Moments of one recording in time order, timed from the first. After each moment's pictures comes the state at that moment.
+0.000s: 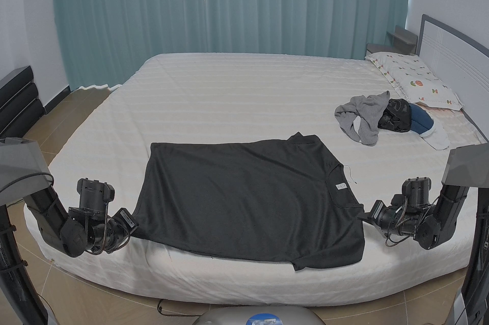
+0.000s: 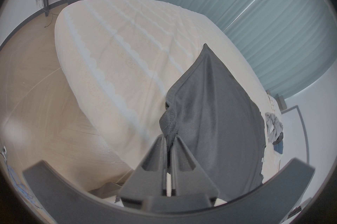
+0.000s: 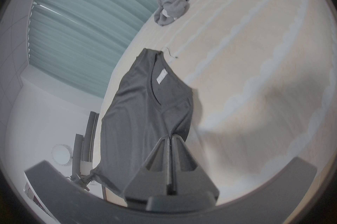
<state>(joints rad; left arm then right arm) -0.10 2.05 -0.48 -0.75 0.05 -0.90 0.05 2.28 -0.53 -1.14 0.30 0.77</state>
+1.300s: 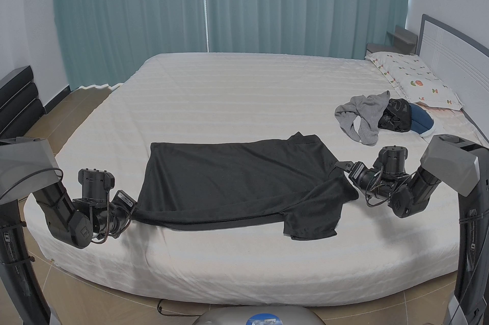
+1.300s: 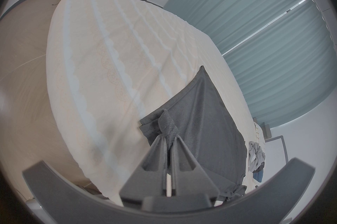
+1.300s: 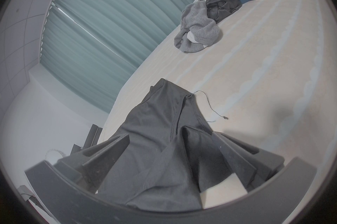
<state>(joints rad) -0.06 2.14 -0.57 -0.88 0.05 -1.04 0.09 2.42 -1.02 -0.99 0.19 0.77</state>
